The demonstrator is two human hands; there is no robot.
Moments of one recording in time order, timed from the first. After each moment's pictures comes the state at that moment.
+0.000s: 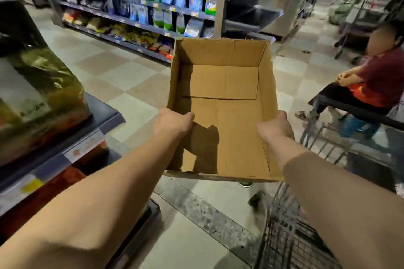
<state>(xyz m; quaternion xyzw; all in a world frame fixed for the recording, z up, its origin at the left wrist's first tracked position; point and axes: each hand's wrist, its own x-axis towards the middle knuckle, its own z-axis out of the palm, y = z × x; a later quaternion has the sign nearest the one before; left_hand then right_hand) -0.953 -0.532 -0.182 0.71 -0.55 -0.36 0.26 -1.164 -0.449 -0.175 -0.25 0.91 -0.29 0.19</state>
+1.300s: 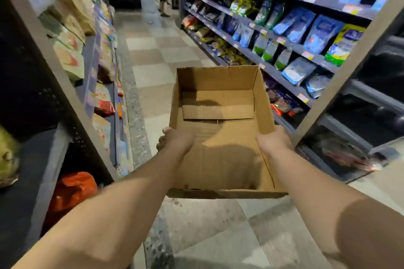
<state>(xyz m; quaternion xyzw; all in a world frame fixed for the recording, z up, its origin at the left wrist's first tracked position) -0.973 -0.989 -0.199 0.85 -0.25 -0.35 0.30 -1.188 -1.044 -0.178 -0.50 0.80 -0.19 0.28</state>
